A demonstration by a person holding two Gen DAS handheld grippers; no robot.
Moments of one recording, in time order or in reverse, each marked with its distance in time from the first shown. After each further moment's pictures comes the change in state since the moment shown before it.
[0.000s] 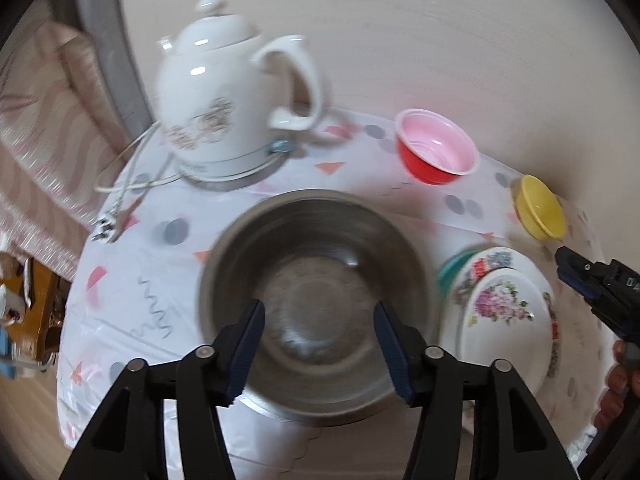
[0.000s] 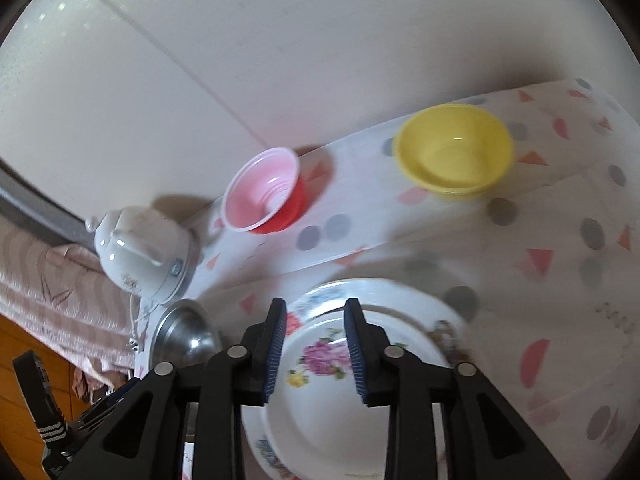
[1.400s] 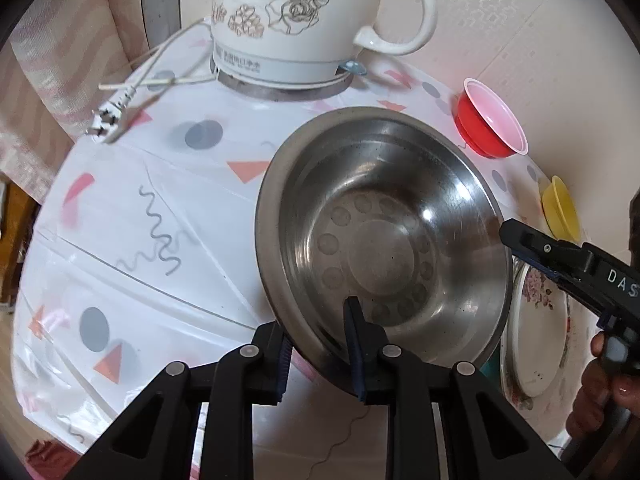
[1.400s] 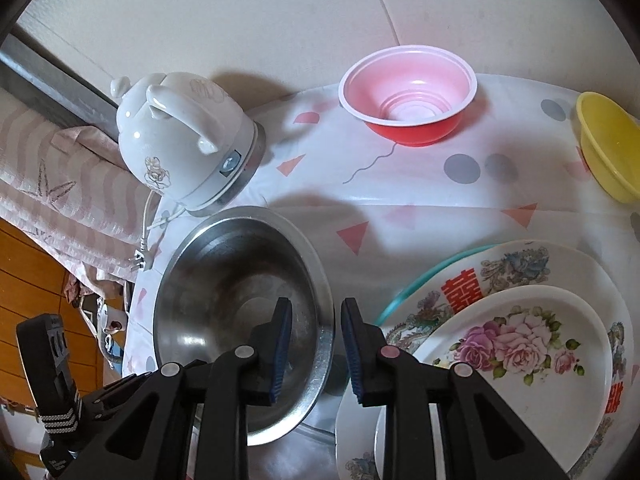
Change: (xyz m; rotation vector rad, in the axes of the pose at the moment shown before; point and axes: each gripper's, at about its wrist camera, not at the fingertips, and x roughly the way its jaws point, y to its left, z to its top) left arm 0.044 0.070 -0.034 -0.170 0.139 -0.071; right arm 0.093 0.108 -0.040 -0.268 0.241 0.063
